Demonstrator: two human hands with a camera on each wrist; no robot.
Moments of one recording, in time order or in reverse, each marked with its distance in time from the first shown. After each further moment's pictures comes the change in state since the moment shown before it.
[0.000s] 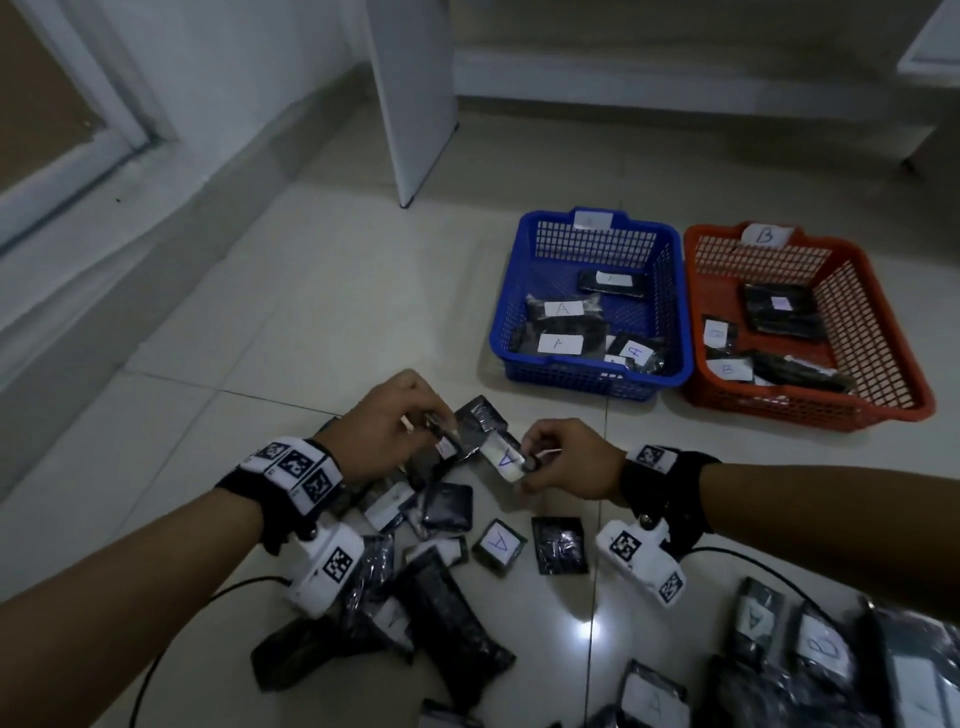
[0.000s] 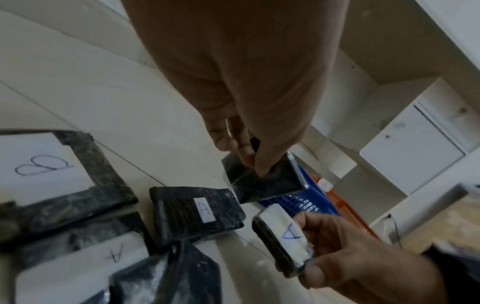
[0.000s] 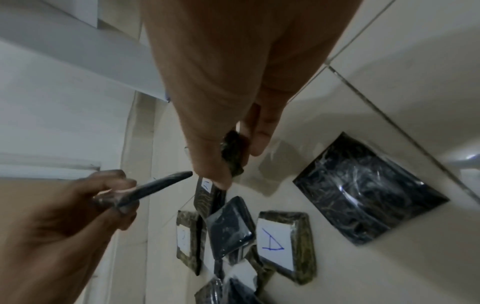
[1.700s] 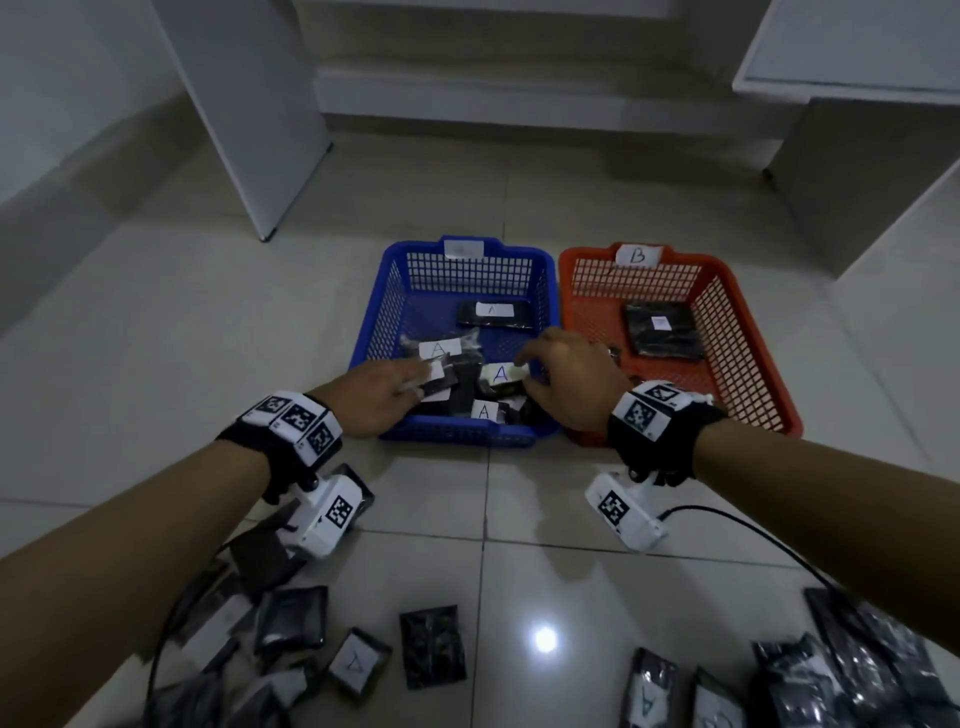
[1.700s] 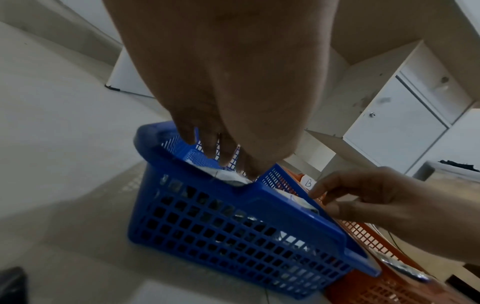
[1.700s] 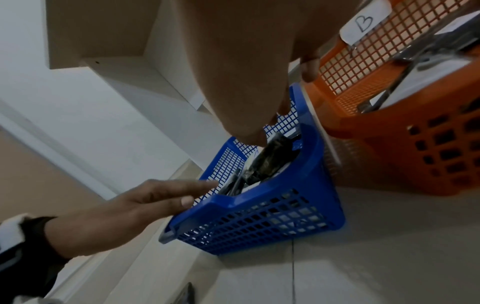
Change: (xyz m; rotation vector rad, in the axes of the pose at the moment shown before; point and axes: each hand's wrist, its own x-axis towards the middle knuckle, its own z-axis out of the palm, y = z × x) left_hand 0.207 0.041 0.051 0.341 -0.251 0.007; right_hand 0.023 0.012 -0.195 -0.879 0.435 -0.088
